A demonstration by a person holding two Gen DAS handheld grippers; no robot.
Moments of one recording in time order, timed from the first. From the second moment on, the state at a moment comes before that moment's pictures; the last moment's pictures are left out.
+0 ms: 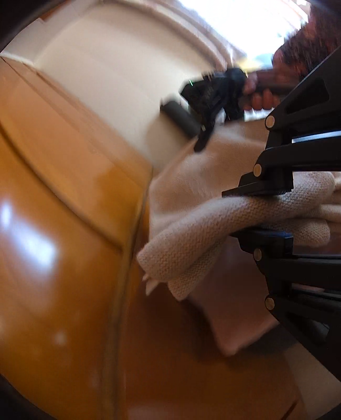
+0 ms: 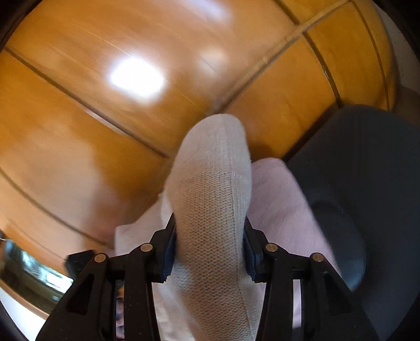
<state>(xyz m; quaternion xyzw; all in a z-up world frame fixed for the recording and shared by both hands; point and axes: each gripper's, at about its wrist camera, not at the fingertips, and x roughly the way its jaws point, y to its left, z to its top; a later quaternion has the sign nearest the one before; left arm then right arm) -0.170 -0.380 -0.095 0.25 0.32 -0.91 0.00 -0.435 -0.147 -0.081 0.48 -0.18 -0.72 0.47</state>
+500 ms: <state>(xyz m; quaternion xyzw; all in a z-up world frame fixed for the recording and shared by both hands) -0.123 -0.410 -0.124 0.16 0.37 -0.91 0.10 -0.415 -0.117 -0.074 0.39 -0.13 -0.82 0.39</state>
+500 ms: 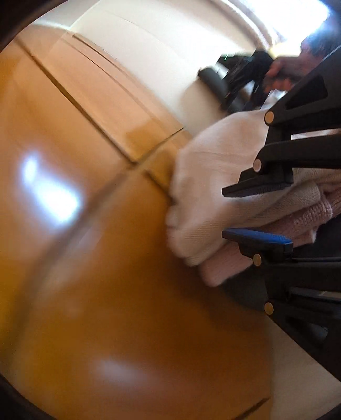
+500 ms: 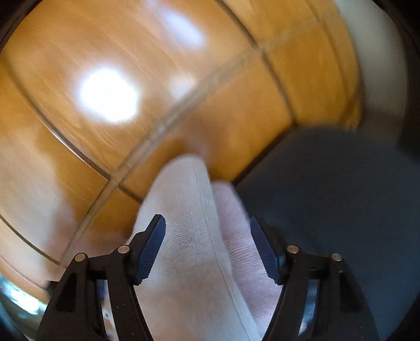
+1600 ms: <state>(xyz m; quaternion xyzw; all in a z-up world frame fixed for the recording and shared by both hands) -0.089 -0.245 -0.095 0.27 0.14 -0.94 0.12 -0.212 -0.069 -0.083 0.41 -0.01 -0.85 0.33</state>
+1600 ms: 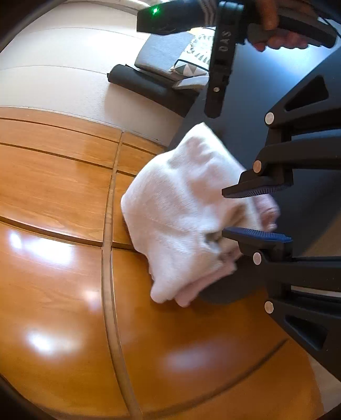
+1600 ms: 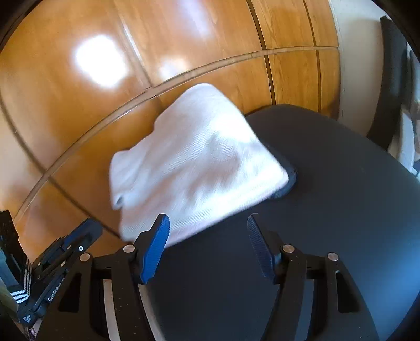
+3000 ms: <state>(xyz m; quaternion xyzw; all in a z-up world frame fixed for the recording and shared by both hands) 0.017 -0.215 -0.032 0.30 0.17 -0.89 0.28 -0.055 -0.077 -0.028 0.33 0.08 -0.90 0.28</state>
